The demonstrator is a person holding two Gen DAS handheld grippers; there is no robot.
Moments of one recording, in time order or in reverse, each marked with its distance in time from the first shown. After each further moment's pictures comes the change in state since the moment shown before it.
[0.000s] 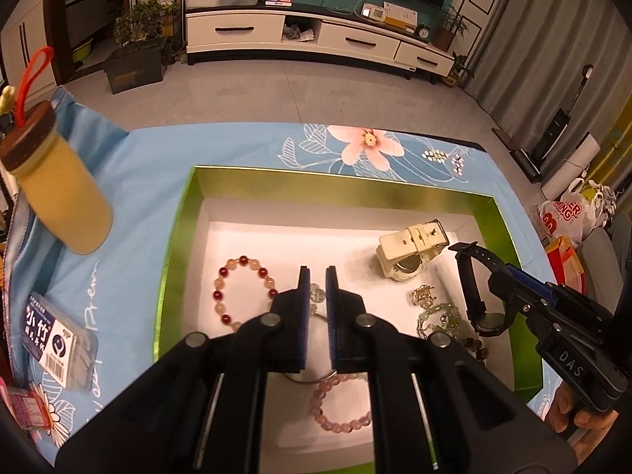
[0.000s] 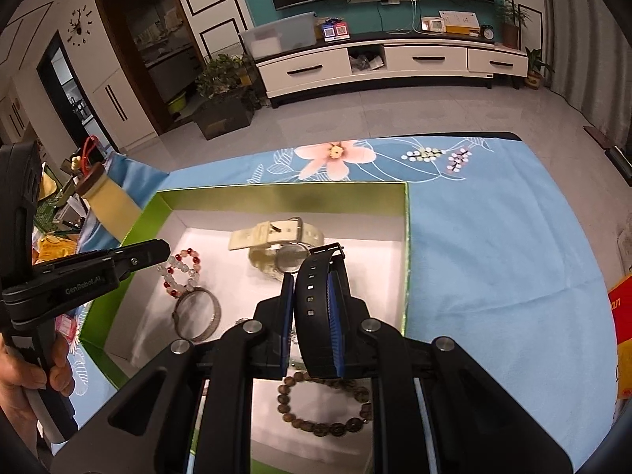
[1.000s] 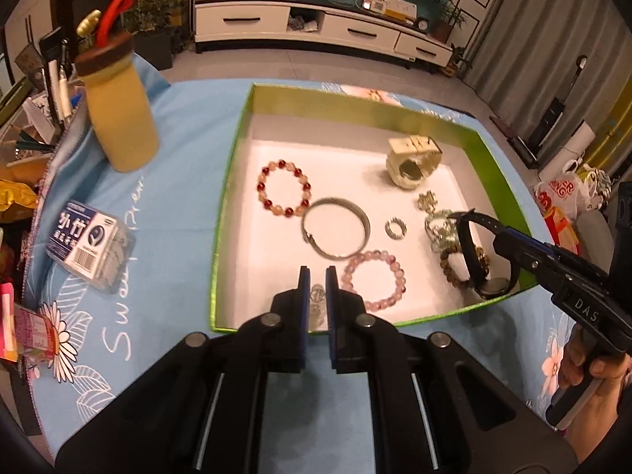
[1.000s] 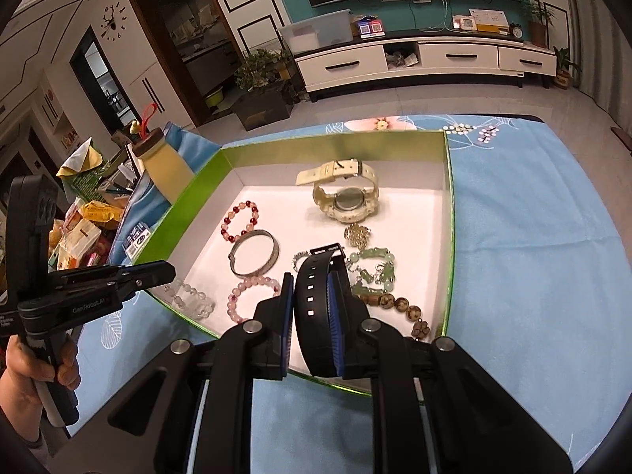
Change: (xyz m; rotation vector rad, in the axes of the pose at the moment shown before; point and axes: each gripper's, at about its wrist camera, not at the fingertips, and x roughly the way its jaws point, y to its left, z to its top) left arm -0.056 0.027 -0.083 -0.005 0.011 -0.004; right arm -0.038 0.024 -0.054 -0.035 0.001 0.141
